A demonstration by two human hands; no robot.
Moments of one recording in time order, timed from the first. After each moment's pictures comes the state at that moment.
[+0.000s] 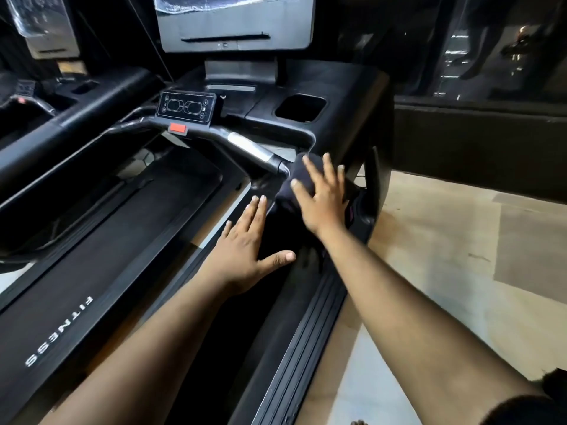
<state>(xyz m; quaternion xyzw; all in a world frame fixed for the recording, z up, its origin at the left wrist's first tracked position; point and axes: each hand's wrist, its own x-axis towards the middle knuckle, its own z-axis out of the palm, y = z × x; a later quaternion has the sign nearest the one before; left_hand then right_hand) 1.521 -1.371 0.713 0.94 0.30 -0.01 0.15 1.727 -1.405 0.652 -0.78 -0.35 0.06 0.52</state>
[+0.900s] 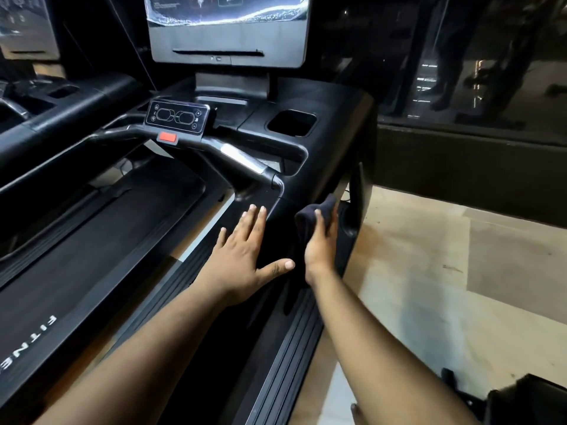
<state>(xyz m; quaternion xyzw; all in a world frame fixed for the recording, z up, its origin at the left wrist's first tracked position) 1.526 -1.366 0.712 0.95 0.28 0.00 0.13 1.698 -1.412 0.590 -0.65 -0.06 0.20 0.73</state>
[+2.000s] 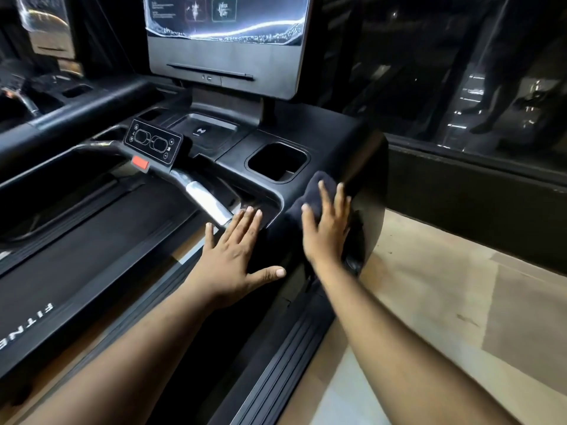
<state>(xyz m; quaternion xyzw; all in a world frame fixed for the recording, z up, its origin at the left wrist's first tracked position) 1.668 -1.318 0.721 0.94 0.33 0.00 0.09 1.867 -1.357 0.643 -0.78 -0.32 0.02 0.53</state>
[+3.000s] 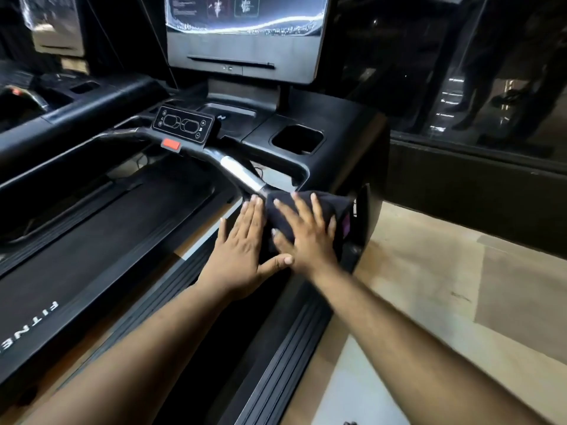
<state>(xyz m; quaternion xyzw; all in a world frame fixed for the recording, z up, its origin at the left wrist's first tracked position) 1.575 -1.353 0.712 0.95 0.30 0.06 0.08 1.735 -1.419 0.654 -0.78 -0.52 0.02 0.34</state>
